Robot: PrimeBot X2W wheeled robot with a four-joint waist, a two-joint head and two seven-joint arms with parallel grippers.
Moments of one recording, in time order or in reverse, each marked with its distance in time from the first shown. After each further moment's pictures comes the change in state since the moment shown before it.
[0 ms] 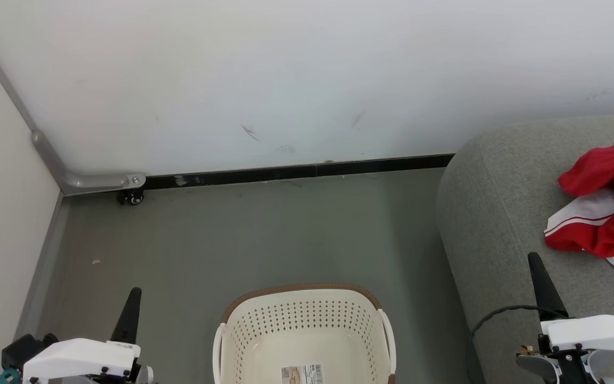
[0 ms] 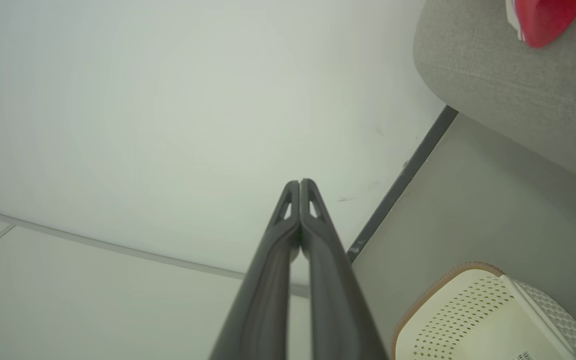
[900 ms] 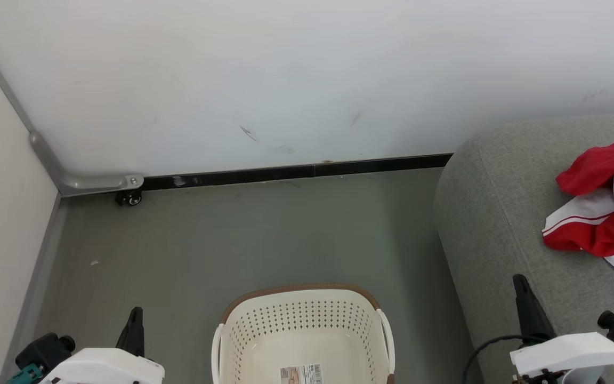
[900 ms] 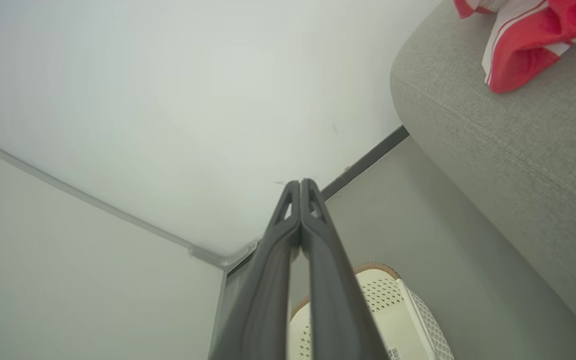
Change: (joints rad) left arm 0.018 0.009 -0.049 0.054 0.387 0.053 -0.080; right arm 0.049 -0.001 0.043 0.019 -0.390 0.000 -0.068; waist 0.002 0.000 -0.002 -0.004
